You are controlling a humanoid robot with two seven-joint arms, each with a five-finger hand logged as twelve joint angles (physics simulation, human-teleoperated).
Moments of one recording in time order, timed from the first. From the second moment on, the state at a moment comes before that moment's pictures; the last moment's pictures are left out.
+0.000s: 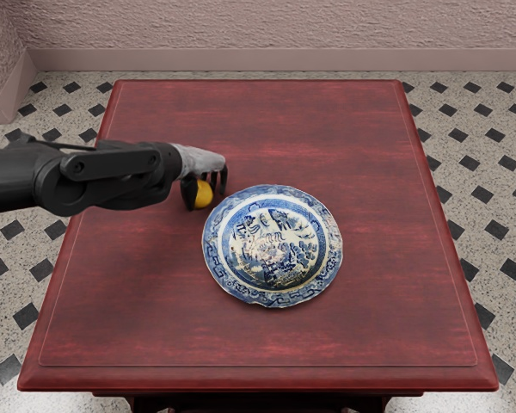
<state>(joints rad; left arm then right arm) -1.45 0.20 0.41 -1.03 0.97 -0.10 0.27 -0.04 0.00 -0.06 0.17 0.03 -0.14 -0.03</state>
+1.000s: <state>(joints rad) -1.56 0.27 0.40 -1.14 0.85 -0.12 0.27 -0.04 0.00 -0.06 0.17 0.03 -0.14 -0.03</state>
